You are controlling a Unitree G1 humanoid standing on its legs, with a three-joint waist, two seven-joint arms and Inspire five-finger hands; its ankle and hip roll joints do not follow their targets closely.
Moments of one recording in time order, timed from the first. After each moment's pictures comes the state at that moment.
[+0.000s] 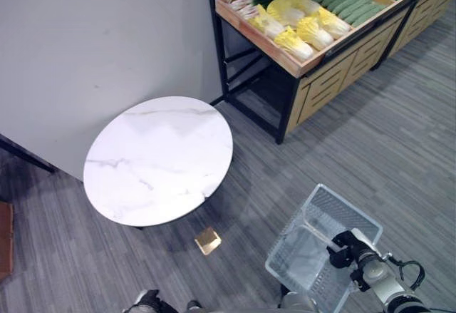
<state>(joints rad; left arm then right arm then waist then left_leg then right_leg) -0.07 0.23 -0.11 1.27 0.06 0.15 0.13 -0.01 -0.53 0.23 0.76 -0.20 0.12 -0.04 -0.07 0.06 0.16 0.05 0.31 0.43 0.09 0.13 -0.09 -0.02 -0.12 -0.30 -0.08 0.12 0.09</state>
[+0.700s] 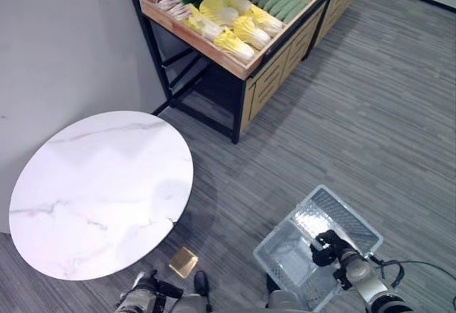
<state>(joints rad) -0.11 0.23 -0.13 1.25 -0.01 0.13 0.14 -0.06 -0.42 0.25 0.77 -0.20 0.12 -0.04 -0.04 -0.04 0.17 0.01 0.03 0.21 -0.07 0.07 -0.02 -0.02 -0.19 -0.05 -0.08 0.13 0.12</state>
